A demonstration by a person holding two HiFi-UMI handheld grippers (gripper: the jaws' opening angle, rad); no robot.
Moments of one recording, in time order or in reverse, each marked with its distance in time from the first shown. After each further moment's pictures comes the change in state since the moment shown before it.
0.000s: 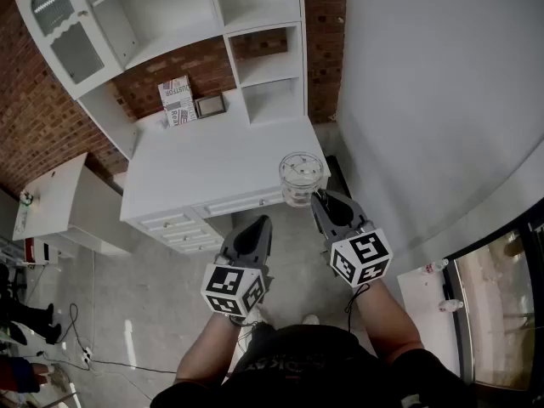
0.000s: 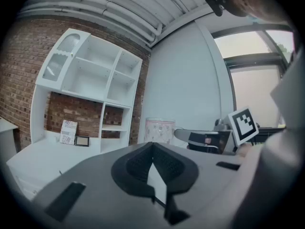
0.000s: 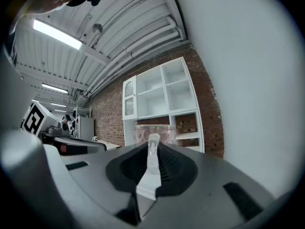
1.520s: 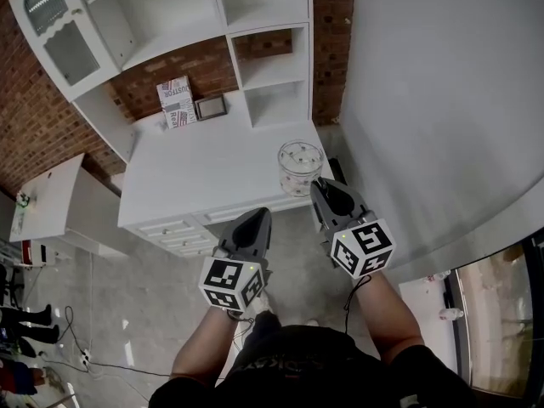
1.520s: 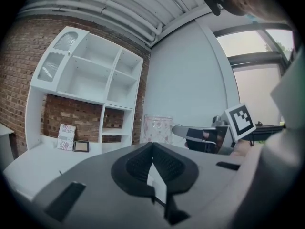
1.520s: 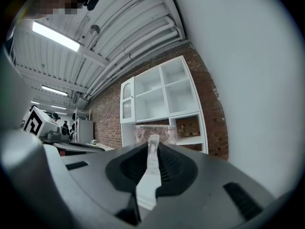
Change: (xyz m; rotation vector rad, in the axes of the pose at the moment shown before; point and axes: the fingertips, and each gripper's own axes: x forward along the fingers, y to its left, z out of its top) left arm 0.042 0.045 0.019 0.025 -0.012 -0.008; right arm 0.065 -0.021 0.020 0.014 -0.032 0.018
